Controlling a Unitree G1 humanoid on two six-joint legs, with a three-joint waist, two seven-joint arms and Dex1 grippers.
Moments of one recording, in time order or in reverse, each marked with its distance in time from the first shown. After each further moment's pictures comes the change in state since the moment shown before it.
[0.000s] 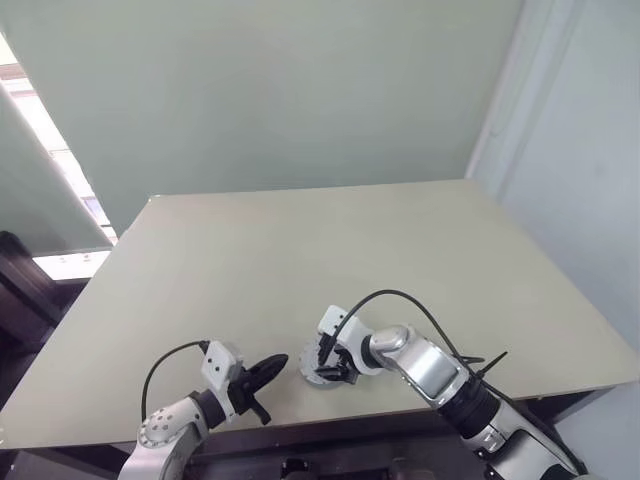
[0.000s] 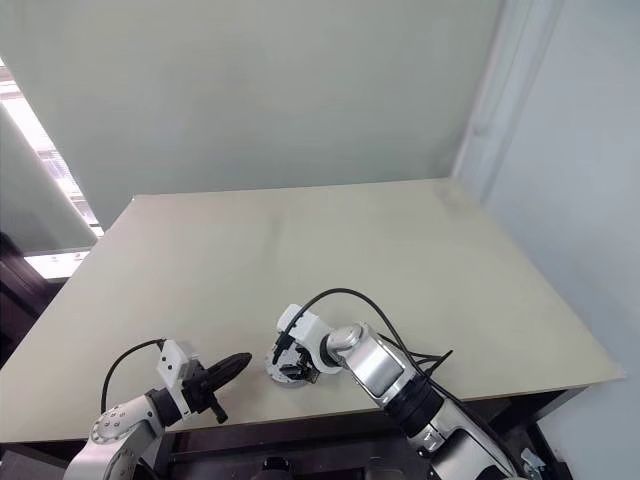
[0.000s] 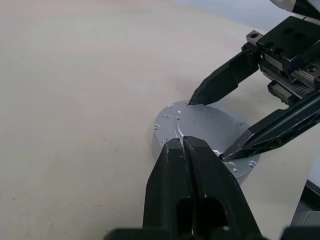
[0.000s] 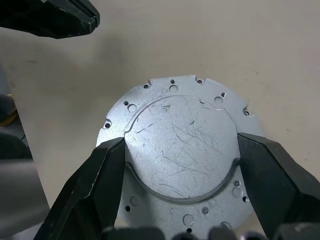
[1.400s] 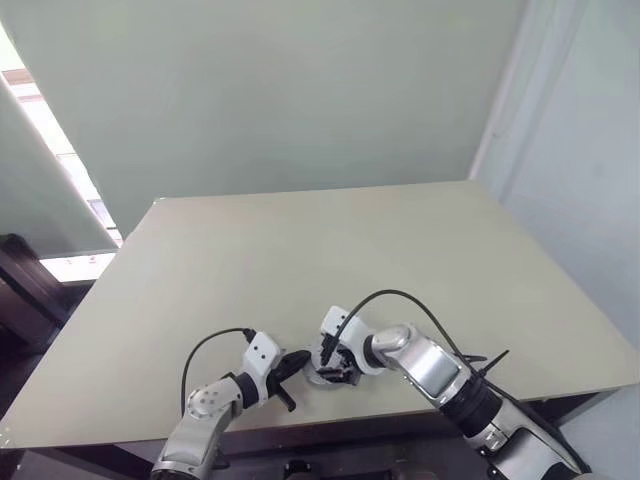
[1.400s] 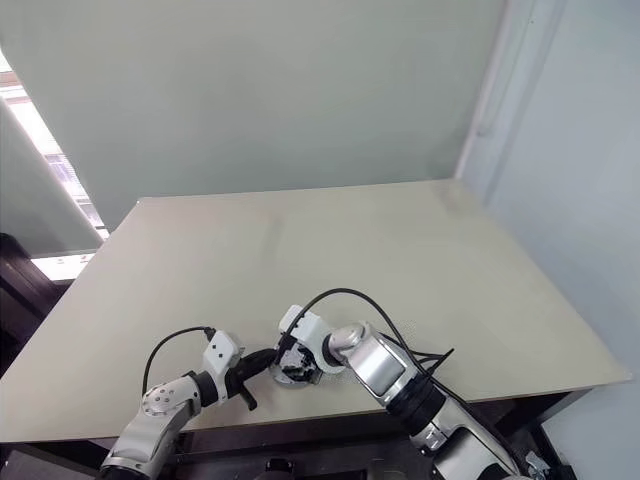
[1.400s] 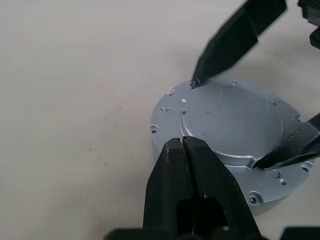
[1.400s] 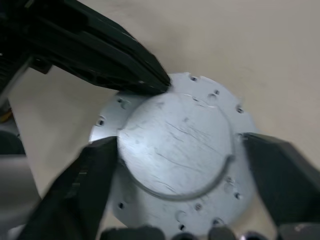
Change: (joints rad) left arm -0.196 -0.050 -0.168 0.228 0.228 -0.075 0.074; right arm -0.005 -0.021 0.009 0.001 -0.003 -0.001 0.008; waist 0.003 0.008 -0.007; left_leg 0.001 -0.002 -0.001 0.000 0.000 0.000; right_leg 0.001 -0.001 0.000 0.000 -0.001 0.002
